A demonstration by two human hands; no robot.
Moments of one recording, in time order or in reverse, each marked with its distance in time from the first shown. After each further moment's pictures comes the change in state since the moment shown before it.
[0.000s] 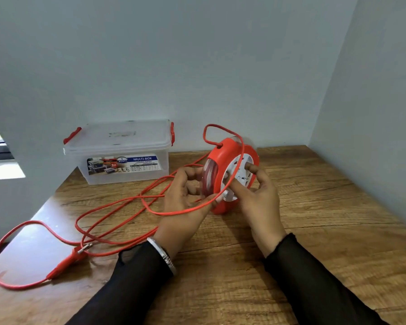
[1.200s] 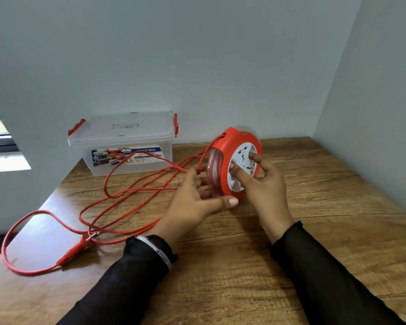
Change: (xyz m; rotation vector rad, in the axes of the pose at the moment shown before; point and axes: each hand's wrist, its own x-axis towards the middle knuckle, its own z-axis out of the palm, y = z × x) left_hand 0.000 0.001 -0.002 -0.144 -0.189 -0.417; right_hand 0.005 -0.002 -0.006 -0.061 0.001 -0.032
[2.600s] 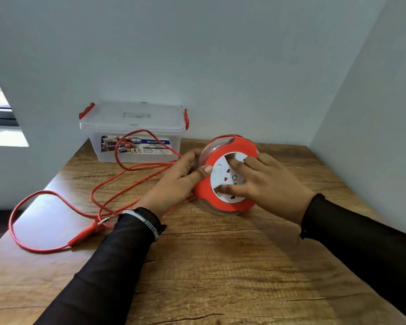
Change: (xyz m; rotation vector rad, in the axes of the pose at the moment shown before) left_hand 0.006 0.018 -0.046 -0.019 -0.116 0.173; right_hand 0.015 -0.056 -0.025 -1.479 -0.595 -1.452
